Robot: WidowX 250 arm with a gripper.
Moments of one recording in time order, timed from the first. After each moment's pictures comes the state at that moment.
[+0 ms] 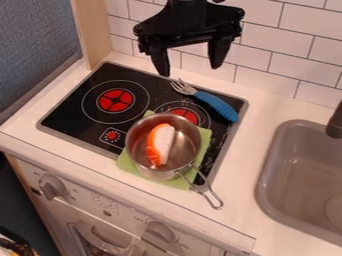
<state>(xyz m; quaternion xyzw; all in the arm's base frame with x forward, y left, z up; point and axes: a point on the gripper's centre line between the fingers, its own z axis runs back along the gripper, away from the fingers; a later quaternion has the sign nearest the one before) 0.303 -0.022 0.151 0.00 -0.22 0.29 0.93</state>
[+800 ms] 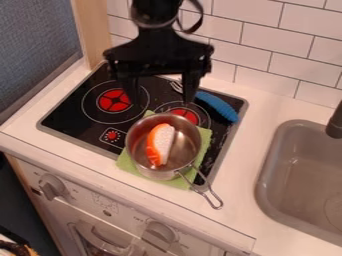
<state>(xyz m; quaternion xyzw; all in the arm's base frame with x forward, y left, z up) 0.263 -0.005 0.124 0.01 -0.14 0.24 0.96</state>
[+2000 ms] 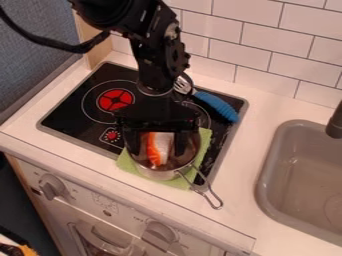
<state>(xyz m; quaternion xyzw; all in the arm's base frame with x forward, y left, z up) 0.270 0.007 0.034 0.02 -0.06 0.23 0.97</state>
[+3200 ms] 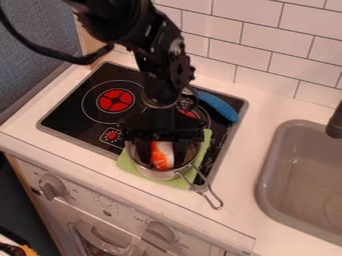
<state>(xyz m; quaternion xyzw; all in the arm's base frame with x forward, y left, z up) 0.267 -0.006 0.032 0.01 -0.08 0.23 0.97</state>
